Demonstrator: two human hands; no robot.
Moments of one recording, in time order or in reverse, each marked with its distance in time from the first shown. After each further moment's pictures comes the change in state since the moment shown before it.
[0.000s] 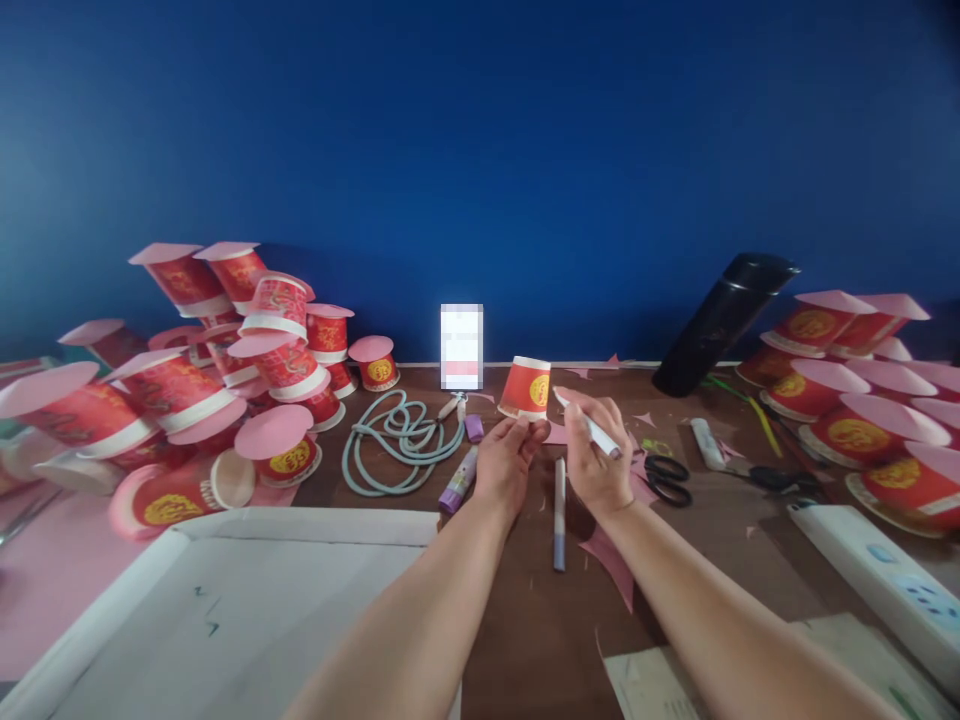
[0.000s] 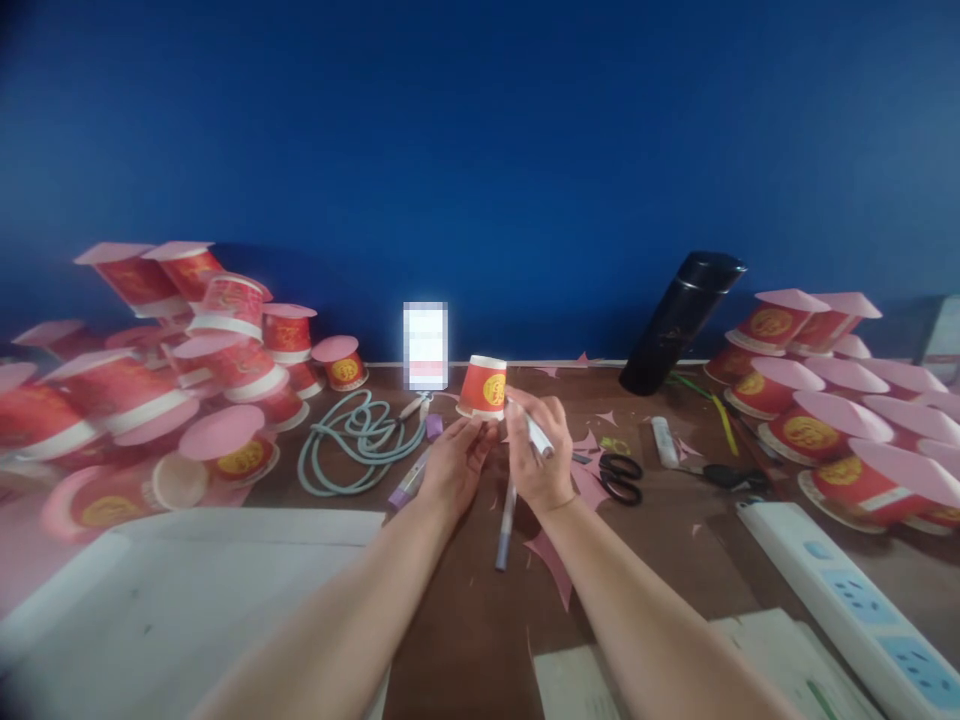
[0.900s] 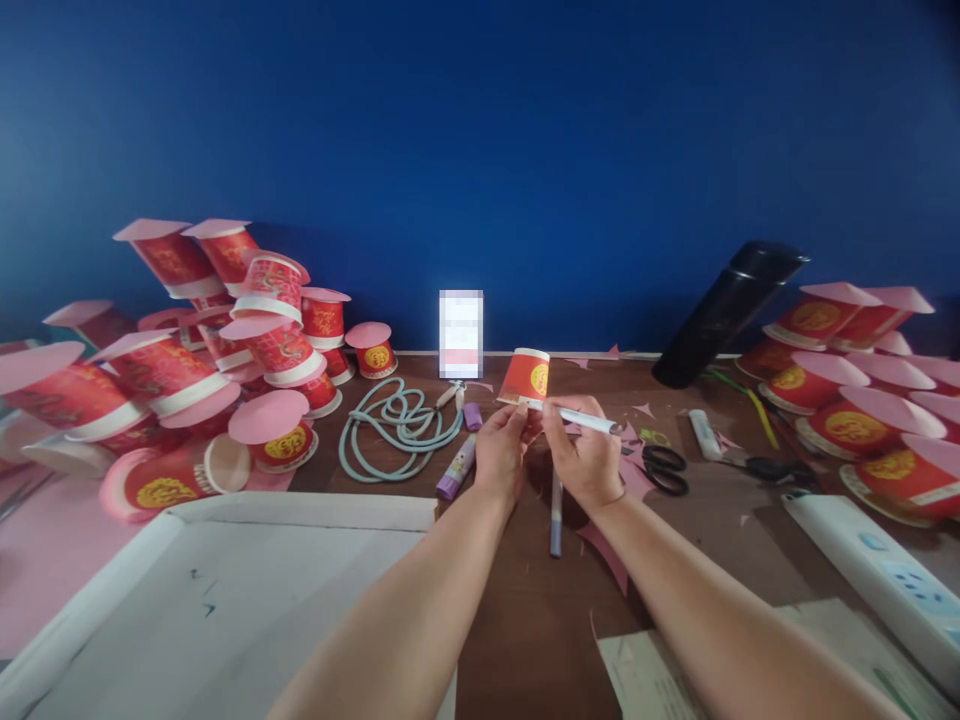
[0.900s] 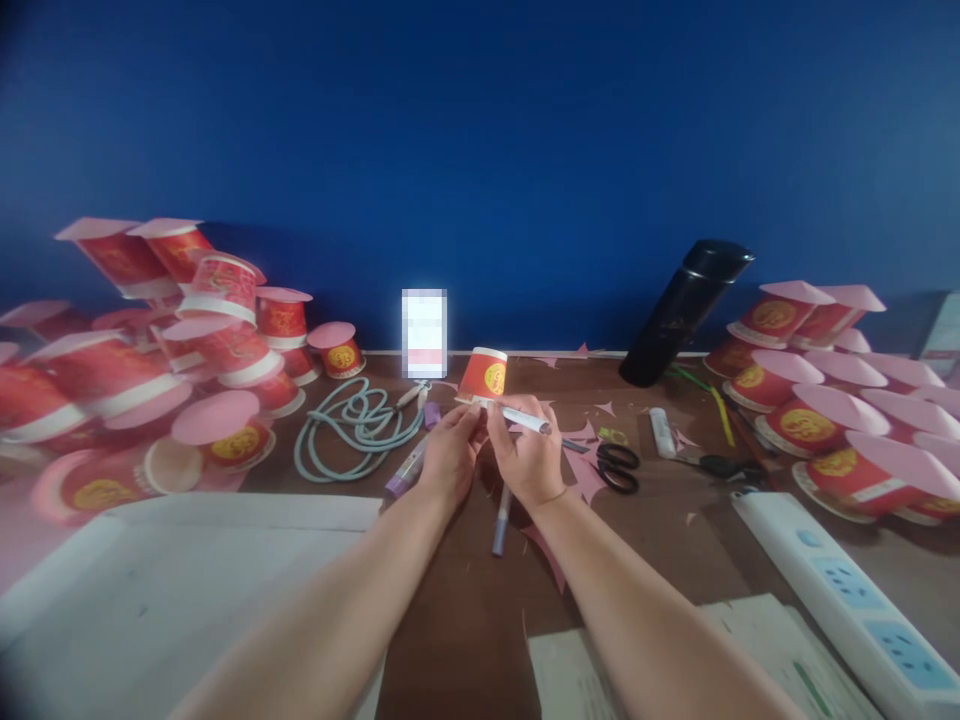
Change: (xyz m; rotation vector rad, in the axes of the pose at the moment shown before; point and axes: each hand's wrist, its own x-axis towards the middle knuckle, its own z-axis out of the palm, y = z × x) left_hand 0.005 -0.008 -0.005 0.098 -0.021 0.063; right_hand -0.010 -0.001 0.007 -0.226 -0.040 -0.061
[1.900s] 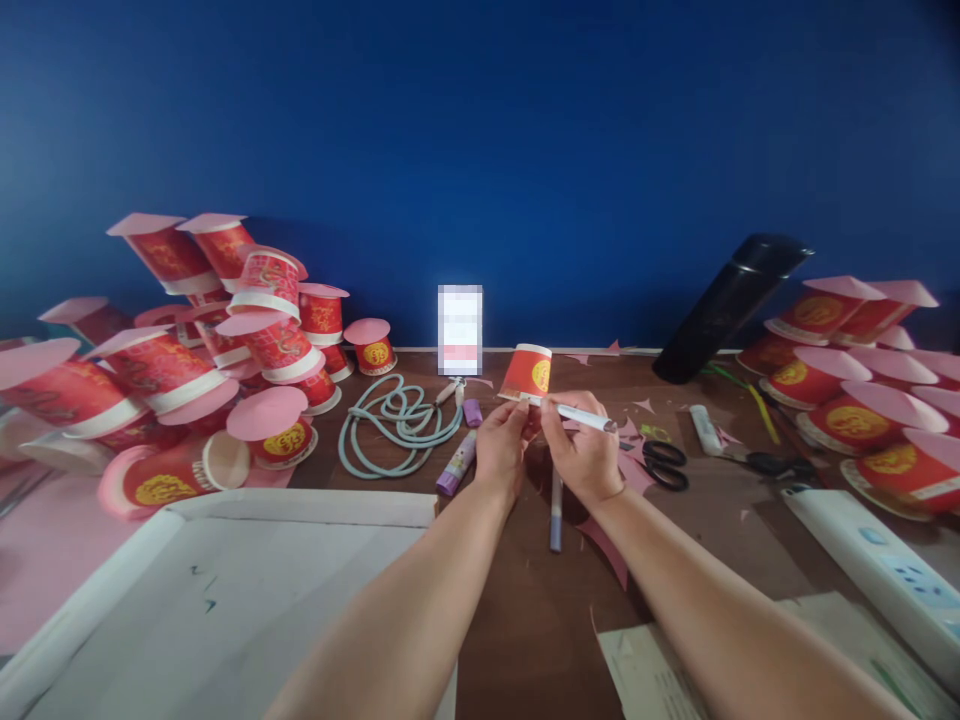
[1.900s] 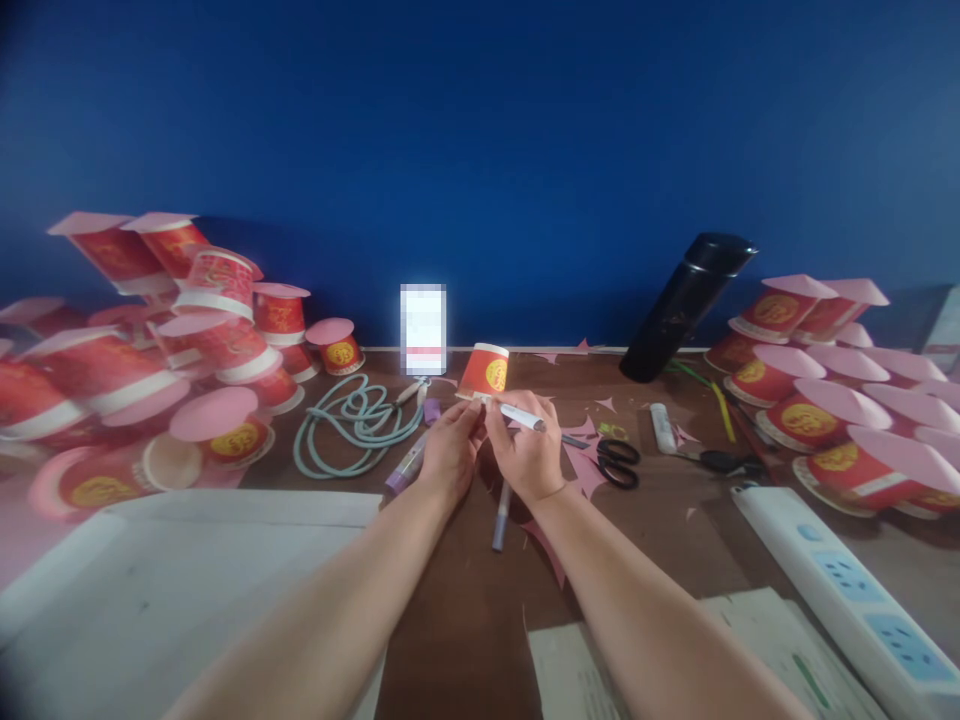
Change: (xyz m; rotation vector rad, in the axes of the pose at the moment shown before) left_hand -0.001 0.001 0.001 0.013 -0.012 0.004; right_hand 0.002 0.002 0.002 0.017 -0.008 -0.054
